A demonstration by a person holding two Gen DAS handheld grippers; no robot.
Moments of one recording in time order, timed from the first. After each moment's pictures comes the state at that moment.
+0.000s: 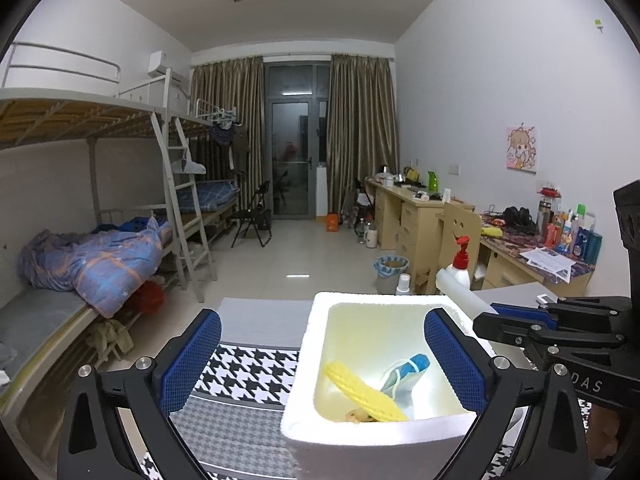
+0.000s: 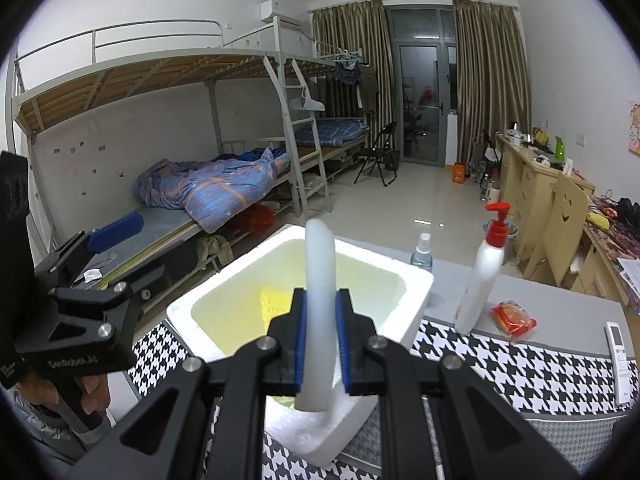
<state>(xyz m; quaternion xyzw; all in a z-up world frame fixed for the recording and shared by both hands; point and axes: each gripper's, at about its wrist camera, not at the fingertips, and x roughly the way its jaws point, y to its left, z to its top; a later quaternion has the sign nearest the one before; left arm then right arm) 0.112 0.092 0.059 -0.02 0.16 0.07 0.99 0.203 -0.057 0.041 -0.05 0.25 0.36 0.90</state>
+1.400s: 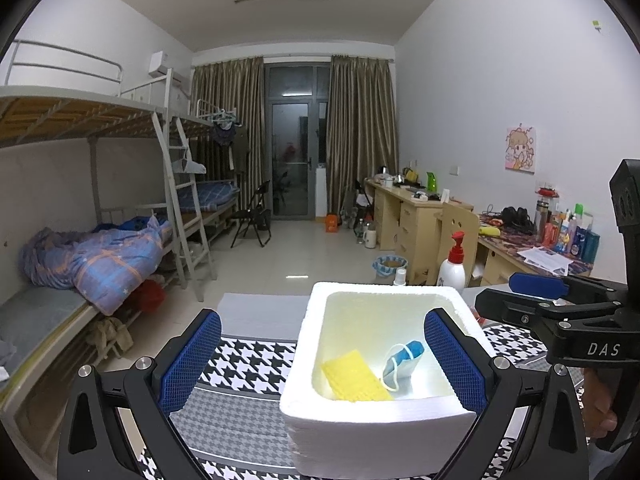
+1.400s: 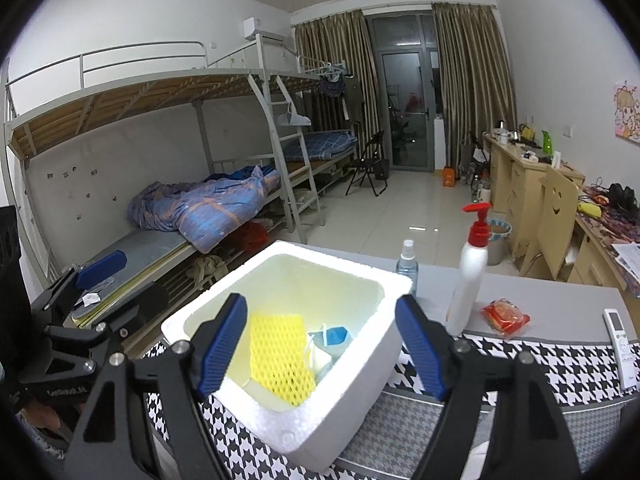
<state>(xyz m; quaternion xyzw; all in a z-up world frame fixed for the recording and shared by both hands) 0.098 0.090 0.054 -0.02 0.15 0.07 0.99 0.199 -0.078 0.045 -0.01 0.24 0.33 0.91</state>
